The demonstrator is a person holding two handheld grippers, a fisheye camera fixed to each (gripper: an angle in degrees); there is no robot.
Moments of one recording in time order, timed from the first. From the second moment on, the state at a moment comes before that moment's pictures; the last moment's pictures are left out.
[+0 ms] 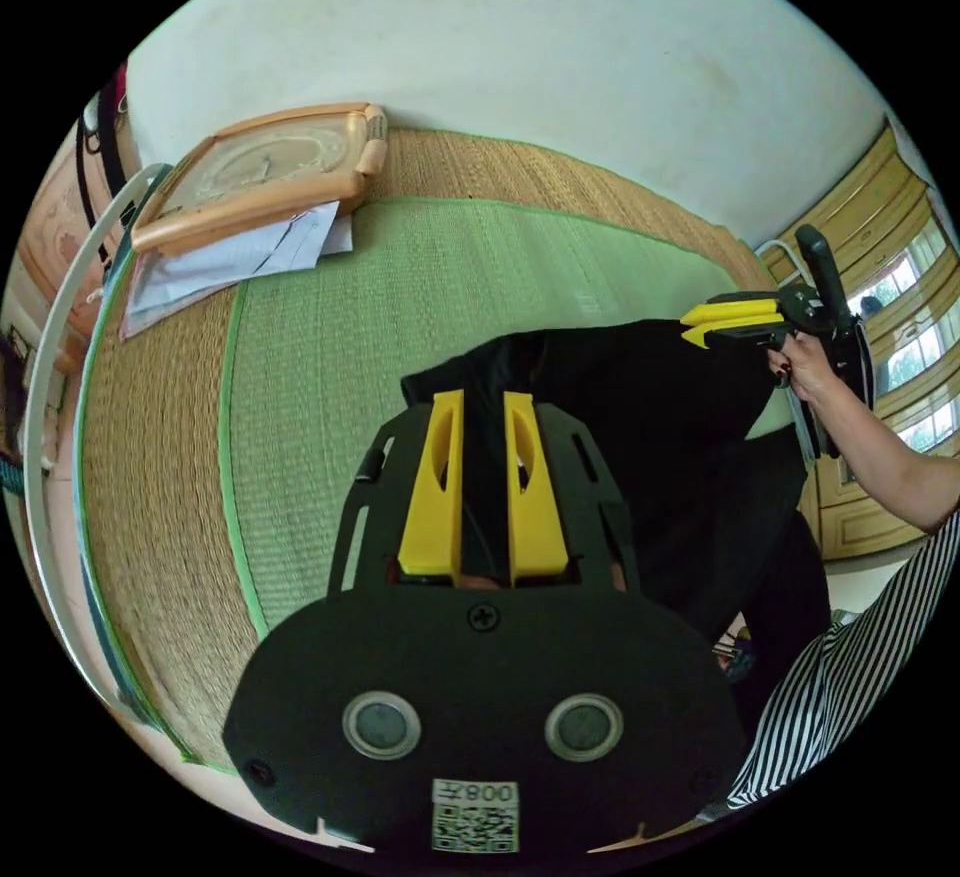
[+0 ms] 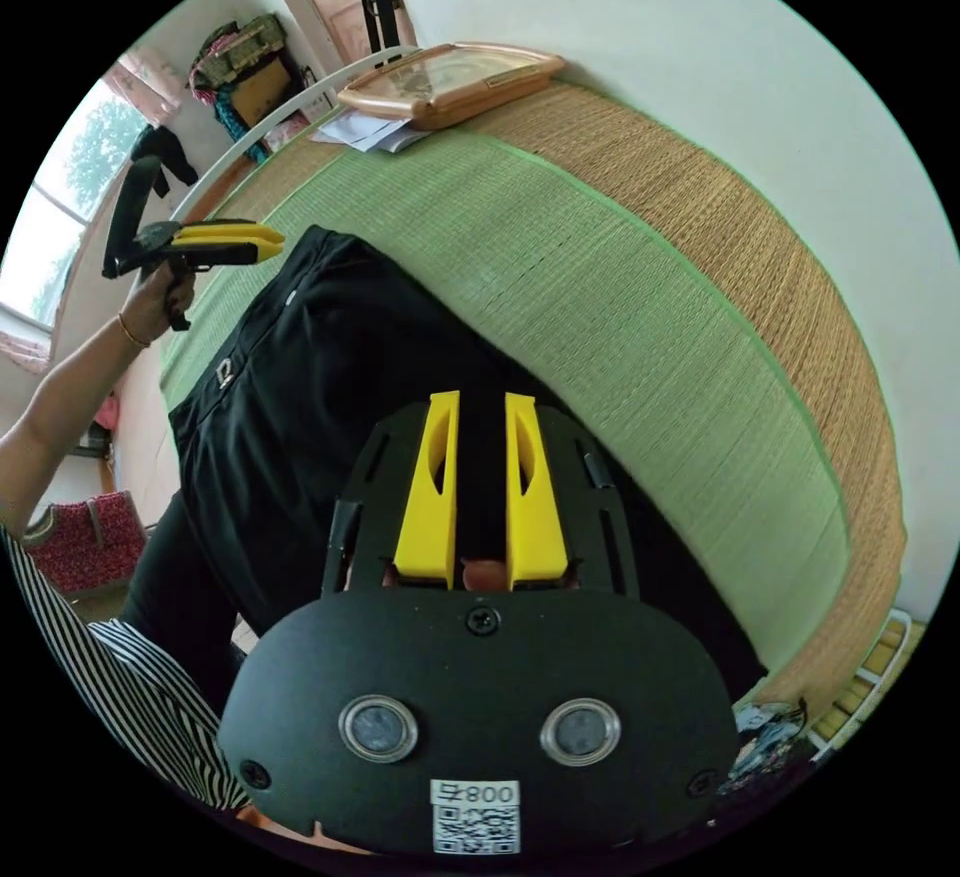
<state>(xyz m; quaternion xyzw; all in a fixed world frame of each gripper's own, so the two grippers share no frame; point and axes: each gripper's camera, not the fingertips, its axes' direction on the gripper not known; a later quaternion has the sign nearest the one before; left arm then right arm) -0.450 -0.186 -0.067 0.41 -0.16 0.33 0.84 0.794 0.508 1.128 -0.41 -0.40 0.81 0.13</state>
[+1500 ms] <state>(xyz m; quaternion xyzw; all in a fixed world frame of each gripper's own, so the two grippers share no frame) -0.221 -0.054 -0.110 0.32 -0.35 0.36 0.80 0.702 0.403 1.244 -0.44 -0.46 0.76 0.15</state>
